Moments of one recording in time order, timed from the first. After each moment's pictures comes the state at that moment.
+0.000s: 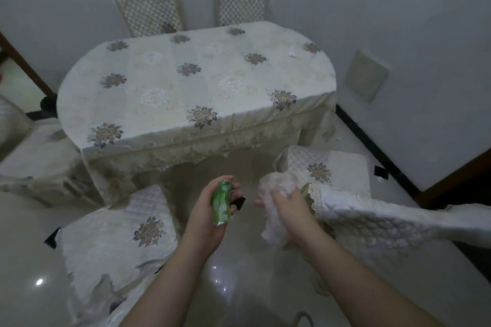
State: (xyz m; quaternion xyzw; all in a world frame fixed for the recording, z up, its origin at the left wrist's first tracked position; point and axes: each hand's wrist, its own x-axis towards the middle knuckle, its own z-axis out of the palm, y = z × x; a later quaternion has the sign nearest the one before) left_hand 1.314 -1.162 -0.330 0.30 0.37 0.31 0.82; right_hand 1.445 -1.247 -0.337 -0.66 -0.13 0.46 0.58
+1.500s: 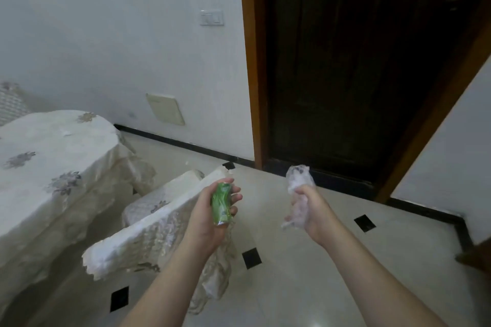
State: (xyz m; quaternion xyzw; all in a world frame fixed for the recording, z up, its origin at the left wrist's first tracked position) left_hand 1.588 -1.541 -0.271 0.43 0.17 -0.03 0.89; right_hand 1.631 -1.741 -0.273 -0.49 0.26 0.25 0.80
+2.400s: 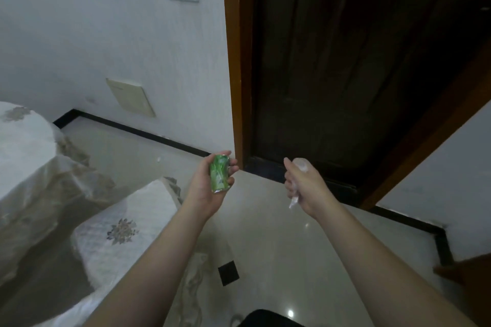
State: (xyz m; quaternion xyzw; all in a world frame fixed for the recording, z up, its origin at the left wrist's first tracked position) left_hand 1.847 -1.553 -0.294 0.40 0.18 -0.07 0.90; right_hand 1.862 -1.764 -0.294 -0.65 0.16 0.17 0.73
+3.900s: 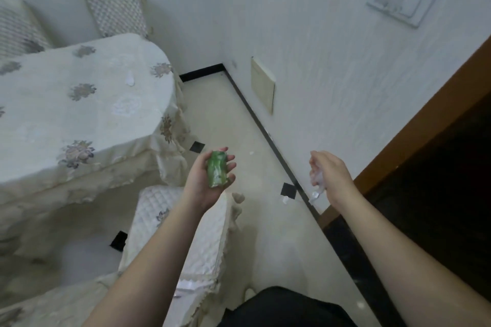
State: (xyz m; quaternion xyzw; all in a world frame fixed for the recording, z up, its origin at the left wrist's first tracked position) left_hand 2.093 -1.316 -0.333 0.27 0.35 0.24 0.86; right_hand 2.289 -1.490 -0.322 -0.75 -0.09 0.32 0.57
